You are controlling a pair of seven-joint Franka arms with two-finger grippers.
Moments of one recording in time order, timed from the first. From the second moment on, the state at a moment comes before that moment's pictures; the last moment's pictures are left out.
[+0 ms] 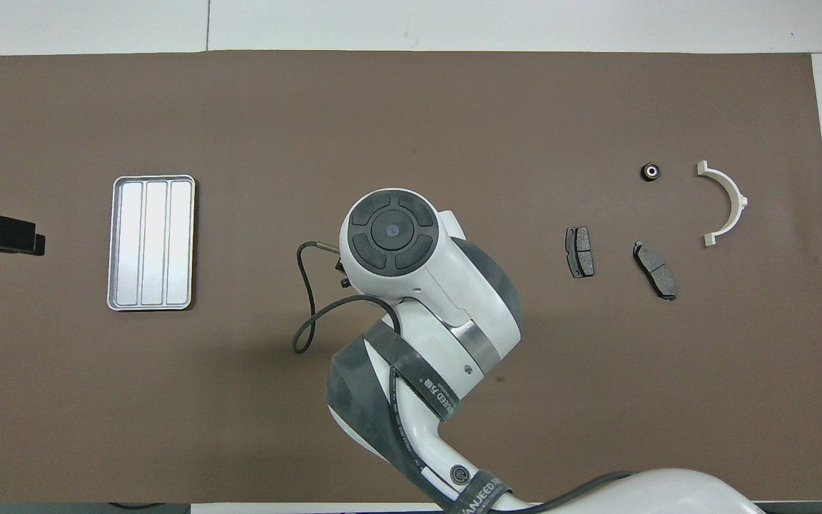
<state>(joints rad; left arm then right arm) -0.08 -0.10 0.04 -1.63 0.00 1.54 0.01 0.48 0.36 0.25 -1.60 -0.01 1.96 1.13</state>
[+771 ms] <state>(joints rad) -0.08 -0.10 0.04 -1.63 0.00 1.54 0.01 0.58 0.55 0.25 -1.61 -0.21 2.13 1.24</state>
